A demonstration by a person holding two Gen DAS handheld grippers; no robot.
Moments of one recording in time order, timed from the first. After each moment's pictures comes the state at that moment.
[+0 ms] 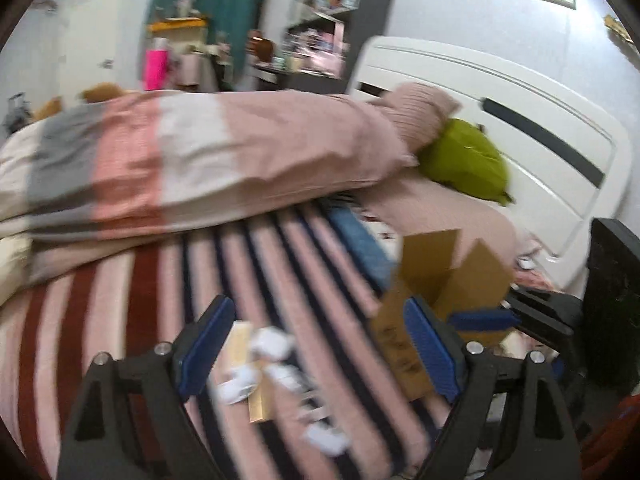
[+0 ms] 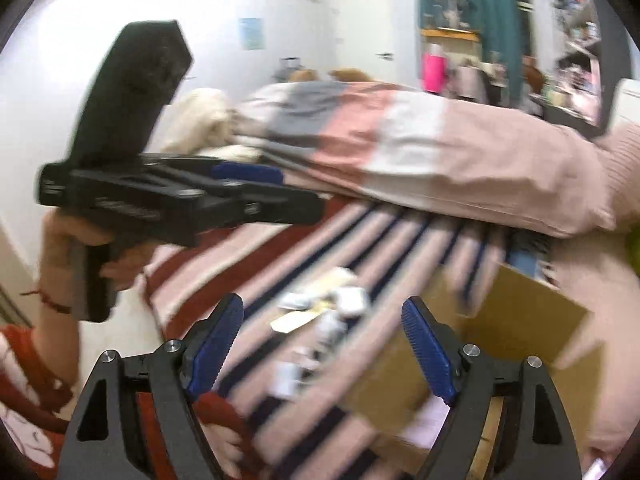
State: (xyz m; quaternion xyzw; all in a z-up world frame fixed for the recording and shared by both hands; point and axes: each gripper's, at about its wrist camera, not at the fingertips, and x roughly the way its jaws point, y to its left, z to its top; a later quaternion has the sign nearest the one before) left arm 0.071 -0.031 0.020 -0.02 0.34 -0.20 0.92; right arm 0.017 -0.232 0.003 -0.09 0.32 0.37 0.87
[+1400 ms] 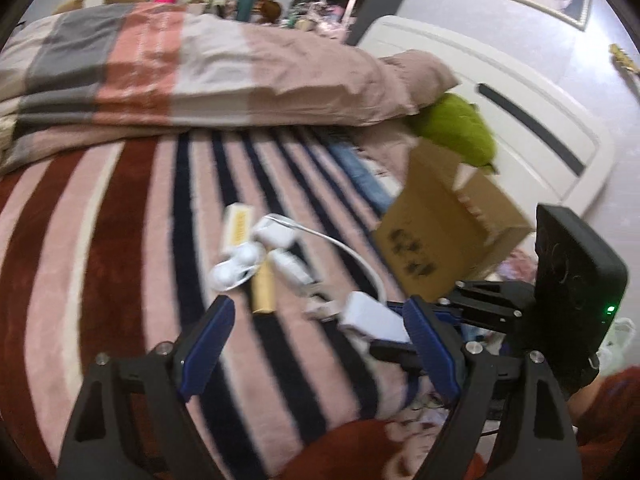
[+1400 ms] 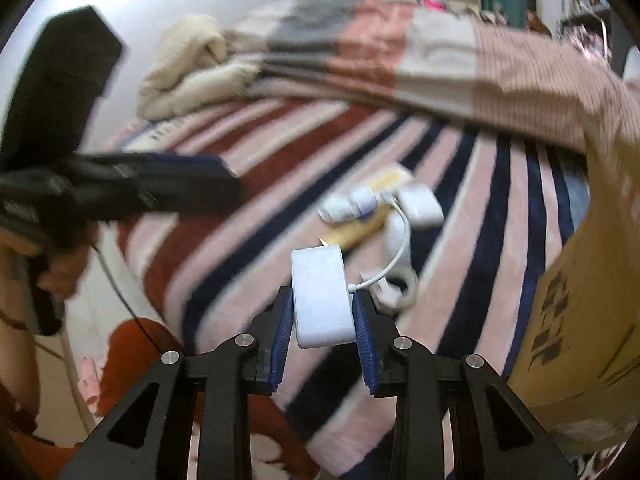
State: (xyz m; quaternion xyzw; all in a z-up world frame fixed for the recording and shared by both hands) left arm 0.020 0.015 -0.090 -0.09 0.39 -0.27 0.87; right arm -0.008 -0.152 -0.118 -0.11 0.40 0.33 0.85
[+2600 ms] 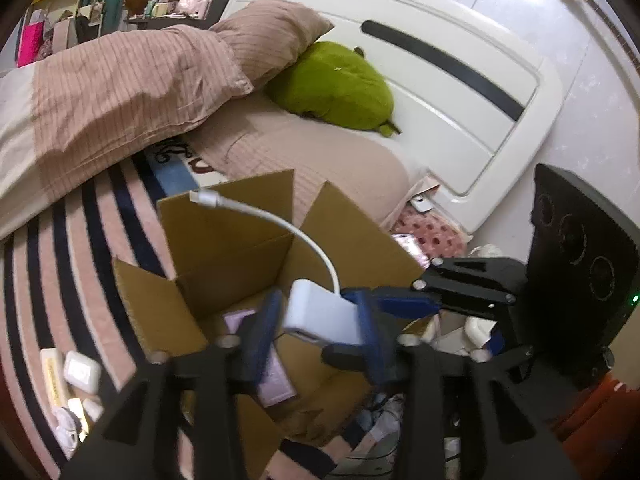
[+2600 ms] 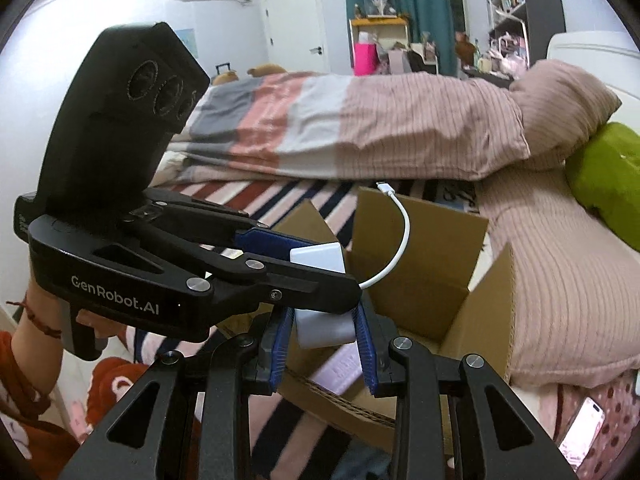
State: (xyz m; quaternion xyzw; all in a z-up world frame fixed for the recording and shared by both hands) left arm 0.095 -0.225 -0.027 0.00 0.41 -0.42 0.81; right arm 0.028 -0.341 -0.020 -0.05 0.35 0.25 0.90
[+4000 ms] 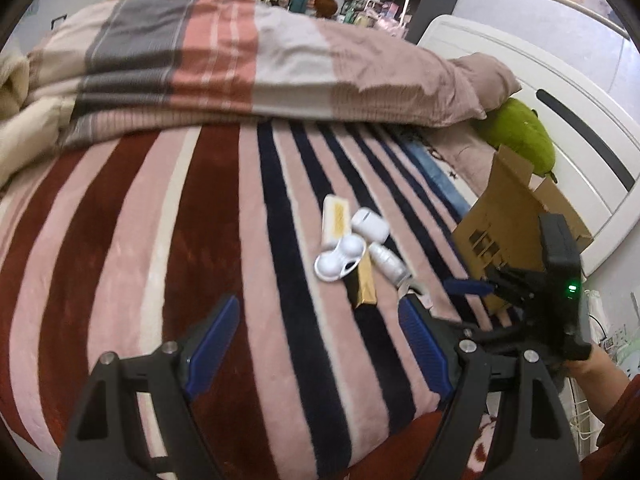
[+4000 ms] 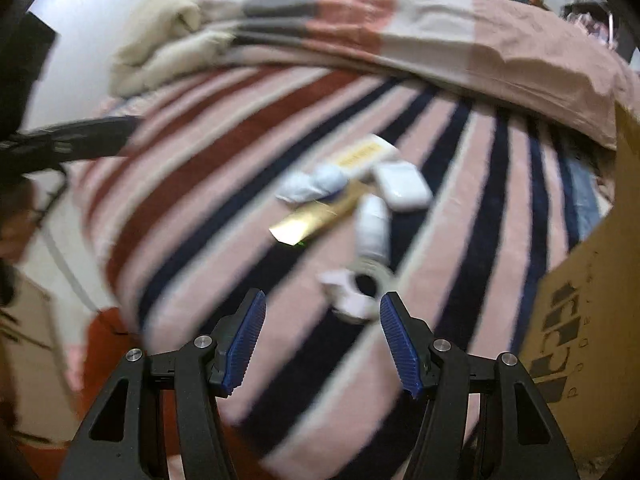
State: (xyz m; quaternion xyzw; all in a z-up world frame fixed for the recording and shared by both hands) left arm 0.028 0.071 -0.120 -0.08 0.42 -0.16 0.89; right arm 0.037 -0.150 -0.163 -0.15 0.46 0.27 0.83
